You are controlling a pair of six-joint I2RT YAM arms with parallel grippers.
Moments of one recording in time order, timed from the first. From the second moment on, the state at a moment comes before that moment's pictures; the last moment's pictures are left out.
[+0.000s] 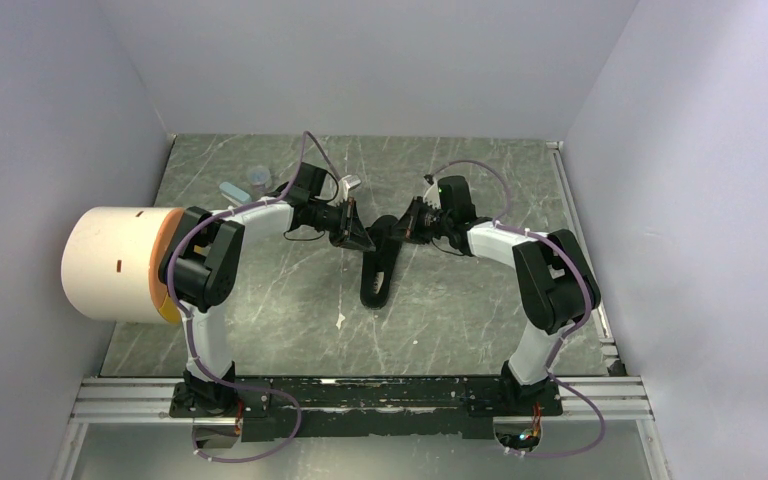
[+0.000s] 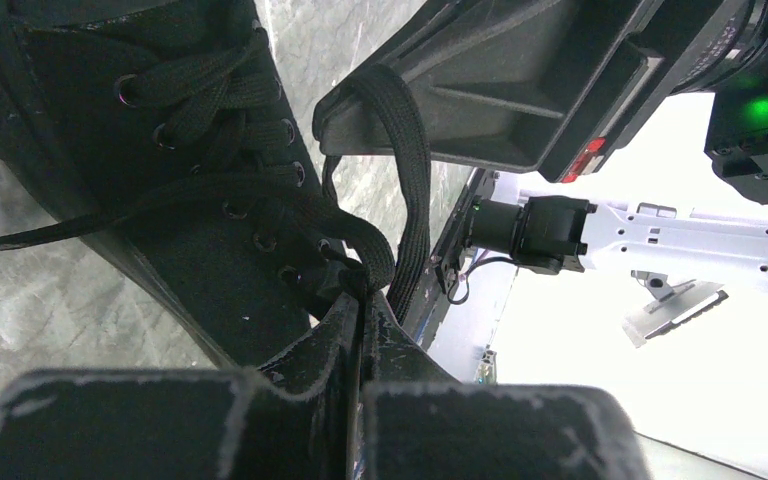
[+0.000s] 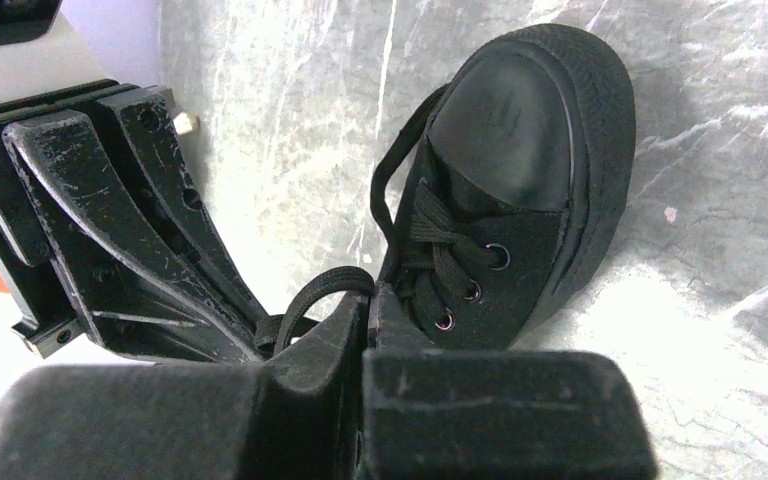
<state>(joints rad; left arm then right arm) -0.43 1.95 1.24 -0.17 0.97 -0.56 0.37 1.77 0.96 0.17 -0.57 0.70</state>
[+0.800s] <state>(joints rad) -0.43 1.95 1.24 -0.17 0.97 -0.56 0.43 1.74 0.92 0.17 -0.57 0.69</state>
